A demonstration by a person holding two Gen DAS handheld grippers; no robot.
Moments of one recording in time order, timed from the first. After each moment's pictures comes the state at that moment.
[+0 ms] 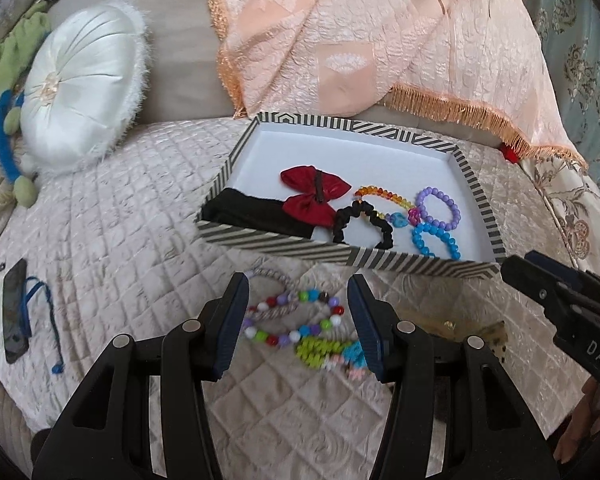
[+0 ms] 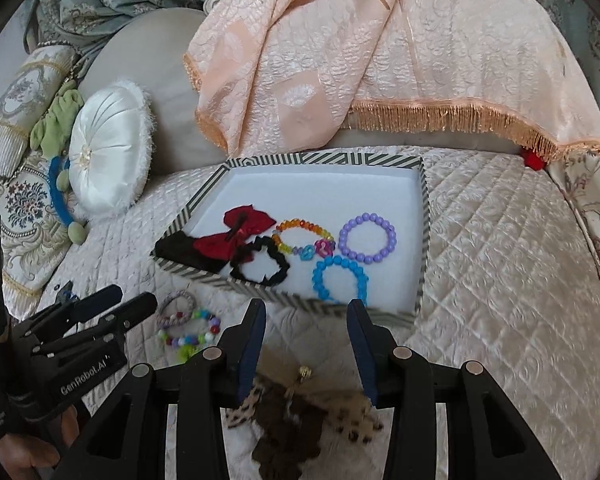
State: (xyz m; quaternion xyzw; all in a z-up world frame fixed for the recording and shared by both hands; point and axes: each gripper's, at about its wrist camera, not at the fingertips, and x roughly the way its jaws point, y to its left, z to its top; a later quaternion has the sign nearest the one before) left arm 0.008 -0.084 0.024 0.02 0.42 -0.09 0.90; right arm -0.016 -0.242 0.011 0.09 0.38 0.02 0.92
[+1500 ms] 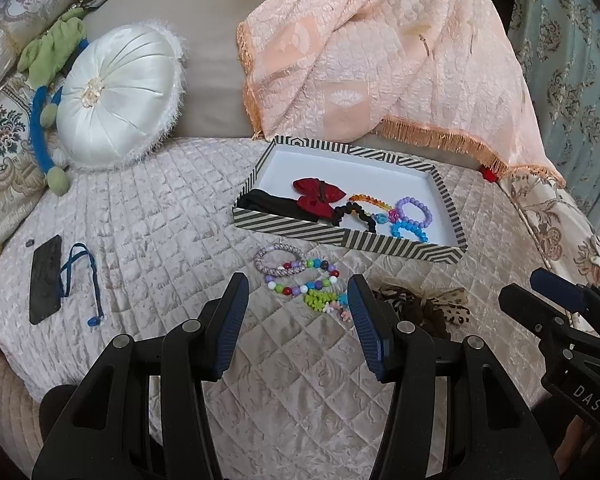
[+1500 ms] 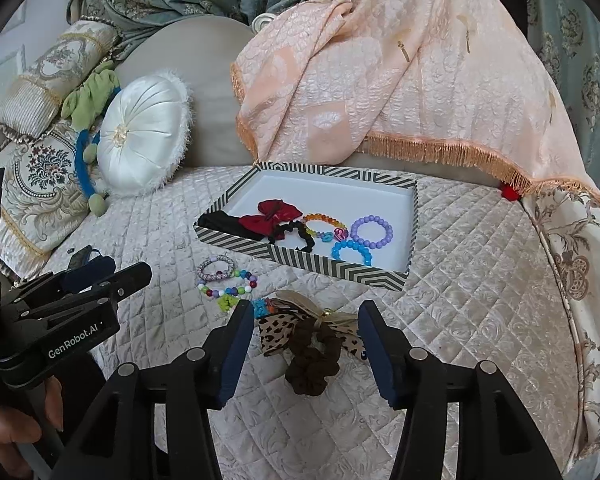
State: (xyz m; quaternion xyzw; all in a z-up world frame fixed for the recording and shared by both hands) left arm -0.076 -0.053 0.062 0.00 0.38 -0.09 0.92; right arm -0.109 -0.196 0.045 0.02 0.35 0.01 0.94
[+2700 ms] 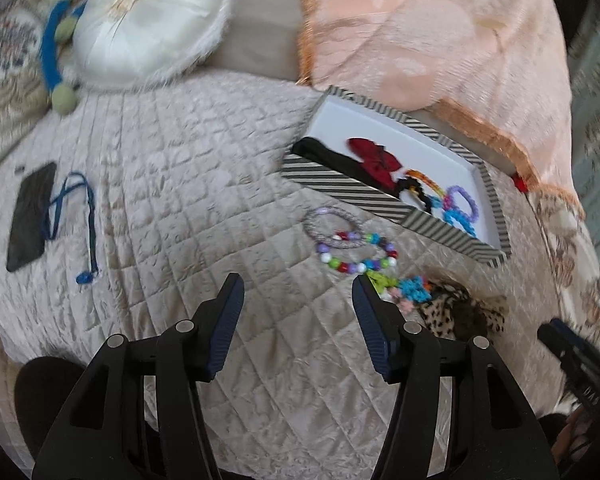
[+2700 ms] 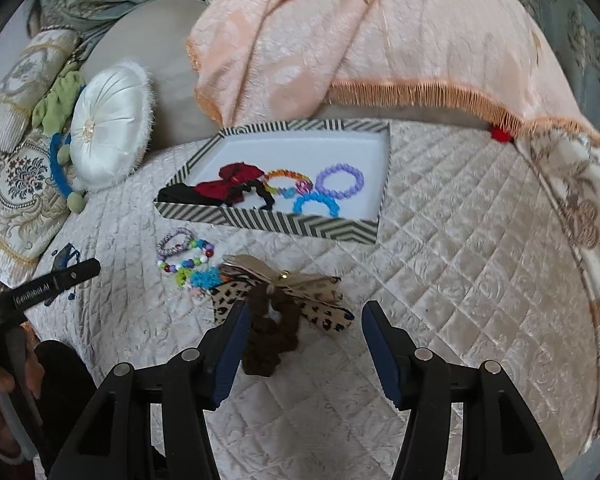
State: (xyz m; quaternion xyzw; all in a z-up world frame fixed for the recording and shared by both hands) left arm -0.032 0.007 0.014 -0.10 0.46 -0.05 0.88; right arm -0.094 -0.247 -0.001 0.08 0.40 0.00 0.91
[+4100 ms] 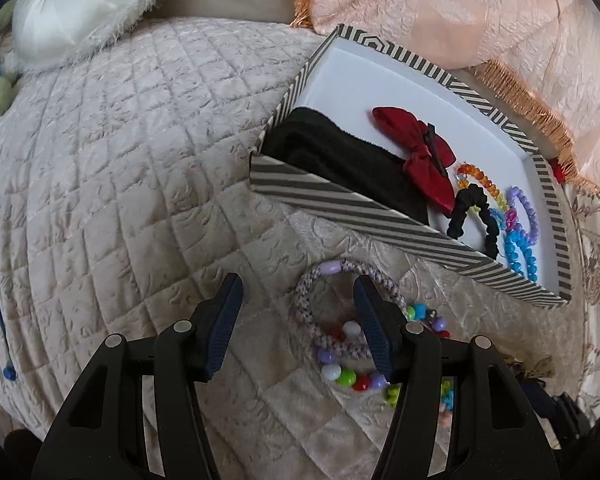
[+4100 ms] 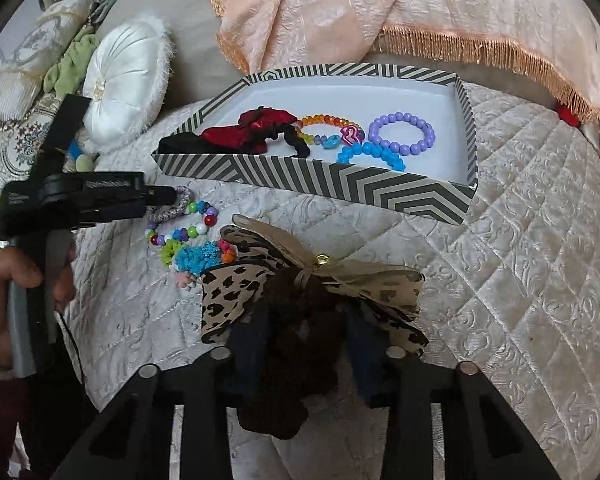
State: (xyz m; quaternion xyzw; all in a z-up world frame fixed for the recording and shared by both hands) left arm 0.092 -0.025 -0.054 -0.07 0.54 -0.06 0.84; right arm -0.035 -0.230 -0.070 0.06 0.44 0.07 0.89
